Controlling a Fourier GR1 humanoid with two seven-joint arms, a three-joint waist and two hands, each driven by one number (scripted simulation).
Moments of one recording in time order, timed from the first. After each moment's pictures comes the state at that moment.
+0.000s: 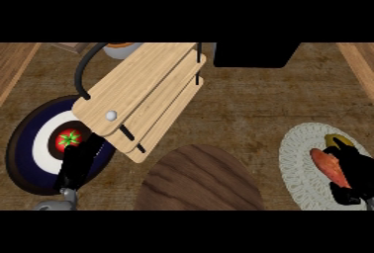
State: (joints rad) left arm -0.02 0.20 -0.05 -1.38 -0.06 -0.07 0.06; right arm 0.06 -0.51 0.08 -1.49 0.97 0.29 0.32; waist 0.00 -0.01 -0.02
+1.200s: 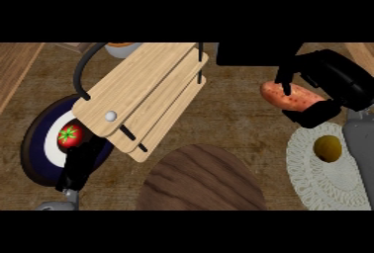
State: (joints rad) left arm -0.01 0.18 -0.05 -1.38 -0.07 -0.08 0.06; right arm -0.57 -0.42 0.02 -1.52 0.67 0.47 -0.15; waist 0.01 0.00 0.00
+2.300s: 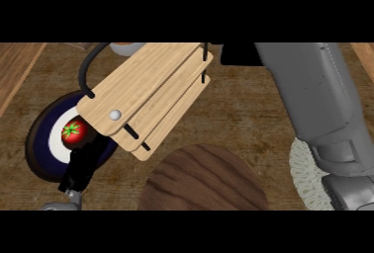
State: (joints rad) left arm -0.01 0.16 -0.06 -1.40 -0.10 -0.09 0.06; right arm -1.26 -0.16 -0.05 -0.95 0.71 0.25 0.09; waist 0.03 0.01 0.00
